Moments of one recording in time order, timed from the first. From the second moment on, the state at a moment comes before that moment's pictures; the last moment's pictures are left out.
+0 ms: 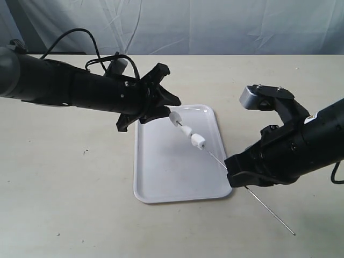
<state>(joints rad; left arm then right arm) -0.42 1.92 -1.04 -1.75 0.62 0.77 0.41 1.32 -0.66 0.74 0.74 -0.48</state>
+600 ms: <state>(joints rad) -0.40 1.92 -1.04 -1.71 0.55 0.78 0.41 1.32 -0.66 0.70 0.69 -0.44</state>
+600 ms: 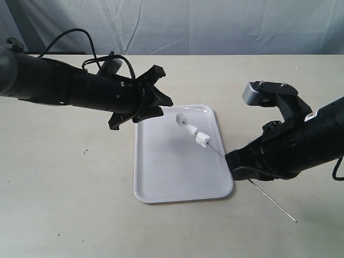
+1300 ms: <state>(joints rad) -0.40 1.92 -1.04 -1.73 0.67 0.78 0.41 1.32 -0.66 0.83 0.63 -0.53</state>
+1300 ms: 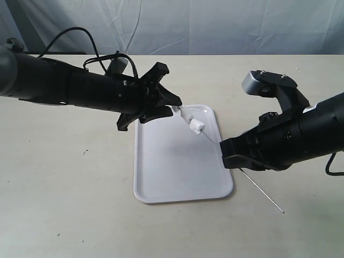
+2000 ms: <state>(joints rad) -0.40 1.92 -1.04 -1.73 0.67 0.78 0.41 1.32 -0.66 0.88 0.67 -0.57</state>
